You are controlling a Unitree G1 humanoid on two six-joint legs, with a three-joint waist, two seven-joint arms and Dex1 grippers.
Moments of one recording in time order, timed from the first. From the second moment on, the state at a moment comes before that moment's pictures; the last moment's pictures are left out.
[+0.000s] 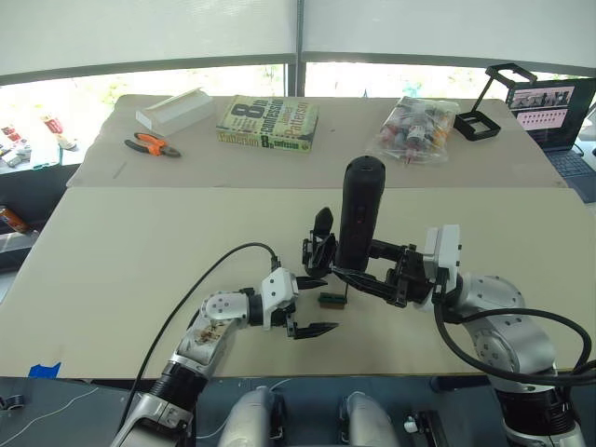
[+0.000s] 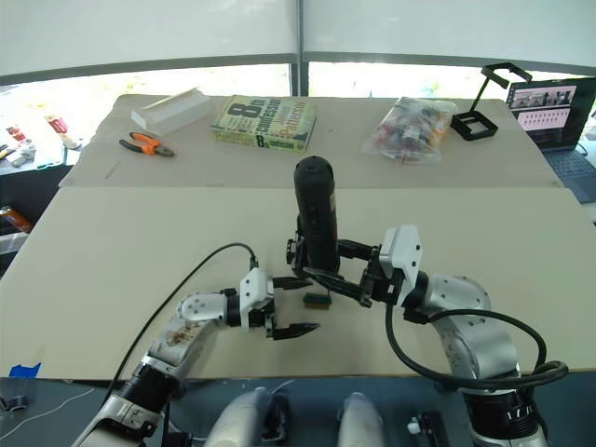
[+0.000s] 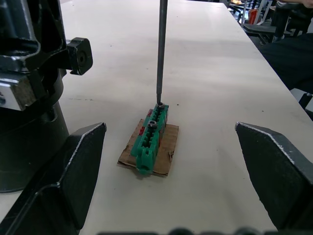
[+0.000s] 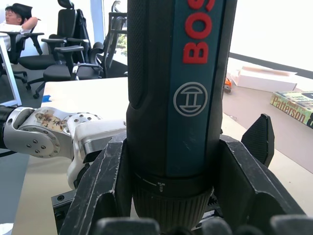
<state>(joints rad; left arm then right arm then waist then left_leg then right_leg) -0.28 0.31 -0.30 0.13 -0.20 -0.02 -1.06 -0.17 -0.52 -0.01 -0.42 0.53 0.24 0.94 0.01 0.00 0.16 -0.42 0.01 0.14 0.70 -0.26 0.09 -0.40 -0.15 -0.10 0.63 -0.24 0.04</state>
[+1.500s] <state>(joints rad) -0.25 0.32 -0.28 0.12 -0.24 -0.05 -1.08 -0.17 -0.54 -0.01 -0.48 0.54 0.23 0.94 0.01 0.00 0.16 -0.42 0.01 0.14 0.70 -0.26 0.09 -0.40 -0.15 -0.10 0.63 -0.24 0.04</state>
